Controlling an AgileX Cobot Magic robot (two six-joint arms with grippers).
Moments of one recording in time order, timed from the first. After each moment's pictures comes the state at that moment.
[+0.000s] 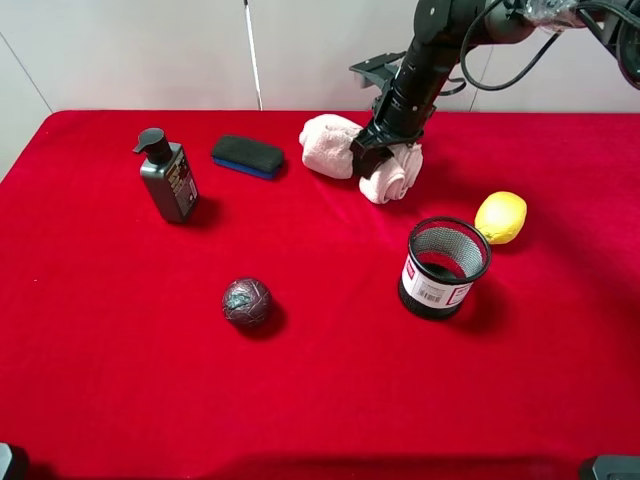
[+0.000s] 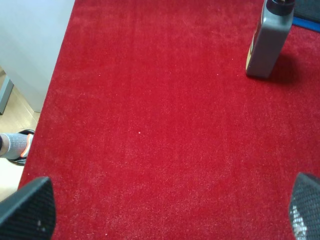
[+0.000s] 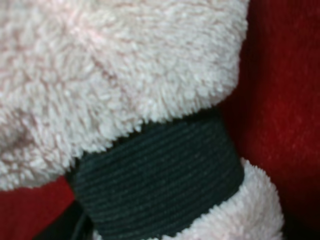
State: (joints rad) left arm 0.04 0.00 -0.48 0.02 1.07 -0.02; right arm 0.39 2.35 -1.83 0.24 0.94 -0.49
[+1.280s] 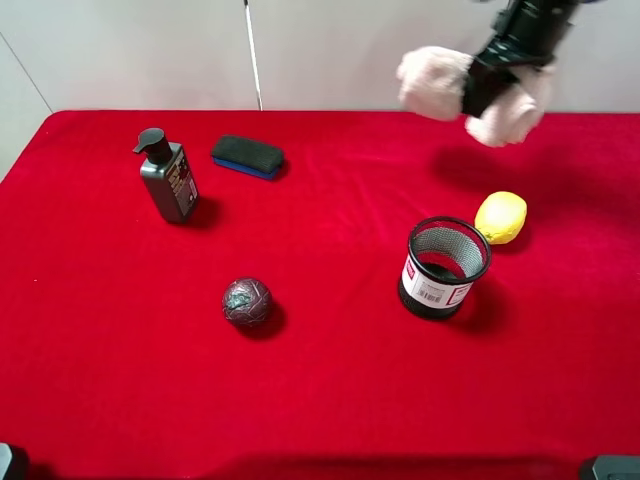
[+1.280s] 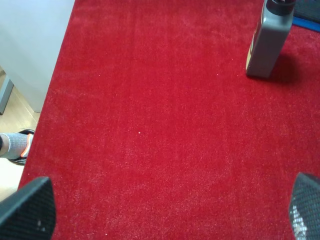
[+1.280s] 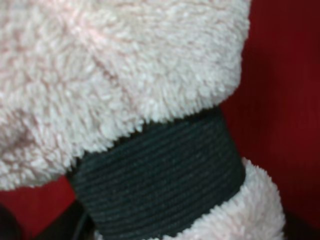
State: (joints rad) left arm 0.04 0.00 -0.48 0.02 1.07 -0.02; right arm 0.14 2.06 -1.76 0.11 1.20 -0.52
